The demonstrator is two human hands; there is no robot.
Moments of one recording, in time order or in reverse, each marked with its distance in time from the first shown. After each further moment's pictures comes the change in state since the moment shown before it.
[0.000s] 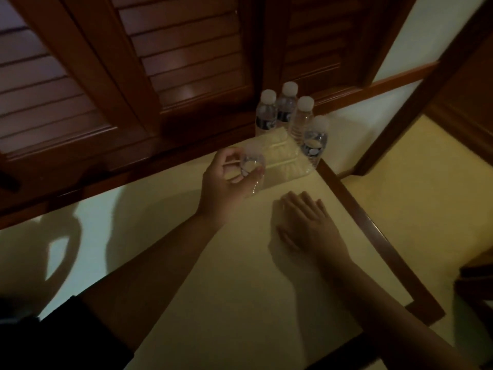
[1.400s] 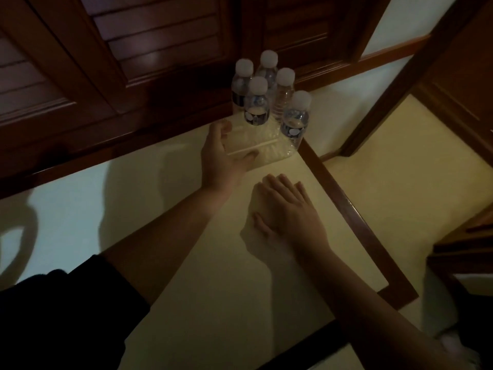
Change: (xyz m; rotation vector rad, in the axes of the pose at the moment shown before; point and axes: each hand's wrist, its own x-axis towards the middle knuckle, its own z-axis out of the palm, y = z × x) left_hand 0.041 -0.059 0.062 0.269 0.109 0.075; right_hand 0.000 0.008 0.009 -0.045 0.087 -0.017
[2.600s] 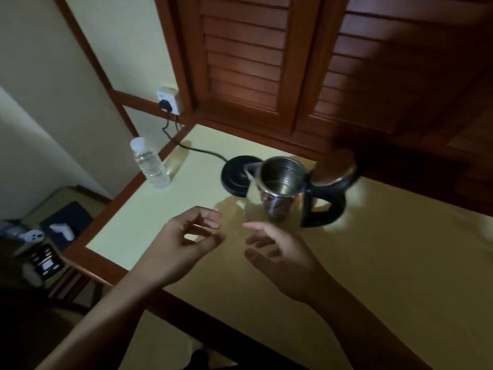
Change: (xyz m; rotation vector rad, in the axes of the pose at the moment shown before) left_hand -0.363 -0.059 -0.563 -0.018 0.334 -0.475; right_hand -0.082 -0.488 0.087 0.594 -0.678 -0.578
